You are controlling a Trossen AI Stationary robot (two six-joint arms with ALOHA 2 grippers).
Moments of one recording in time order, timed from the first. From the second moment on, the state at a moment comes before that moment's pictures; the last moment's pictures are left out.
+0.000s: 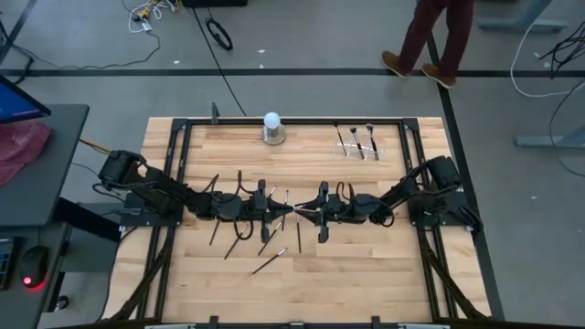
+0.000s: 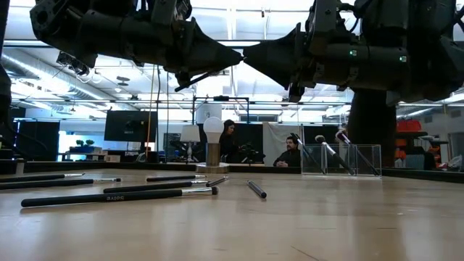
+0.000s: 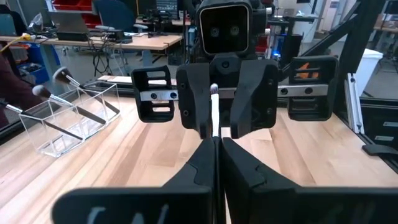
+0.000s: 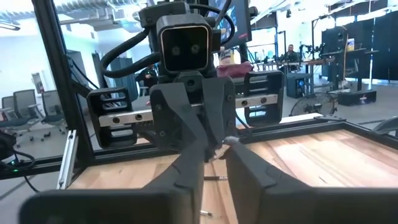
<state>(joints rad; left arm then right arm) -0.23 1.58 0.57 0.93 -0.35 -0.08 0.22 1.89 0.56 1.49 0.25 0.09</state>
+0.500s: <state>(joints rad) -0.23 1.58 0.57 0.87 -0.36 -0.10 0.22 1.80 0.55 1.39 0.32 0.08</state>
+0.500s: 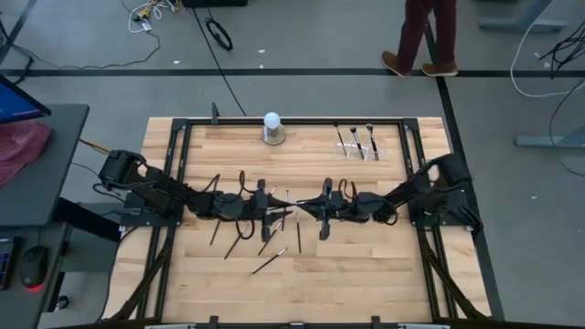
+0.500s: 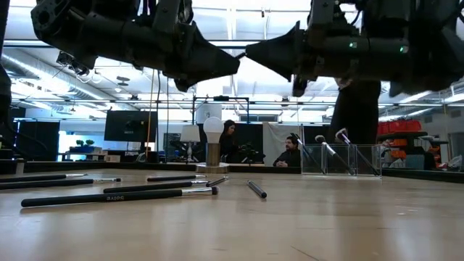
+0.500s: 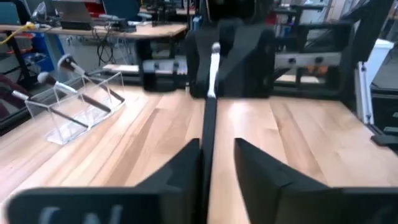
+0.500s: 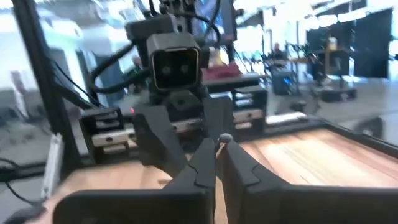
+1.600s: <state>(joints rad) -0.23 1.58 0.57 0.79 -0.39 -0.15 -0.51 1.25 1.01 -0.56 0.25 0.07</state>
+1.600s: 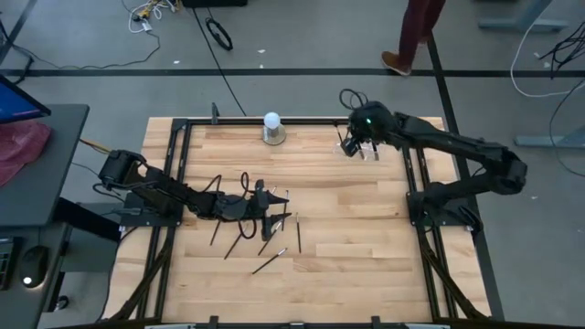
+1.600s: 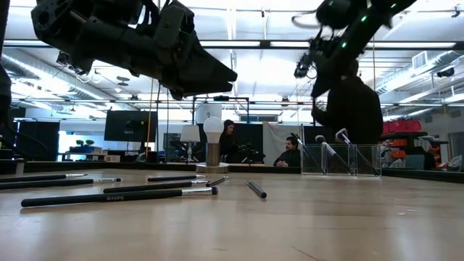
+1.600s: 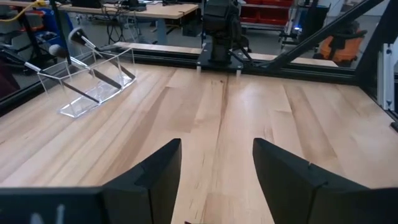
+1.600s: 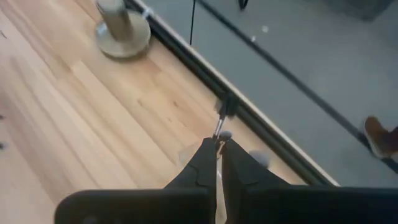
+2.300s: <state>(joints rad) -0.23 1.58 0.57 0.79 -0.40 -0.15 -0.63 1.50 1.04 -0.59 0.09 -0.01</state>
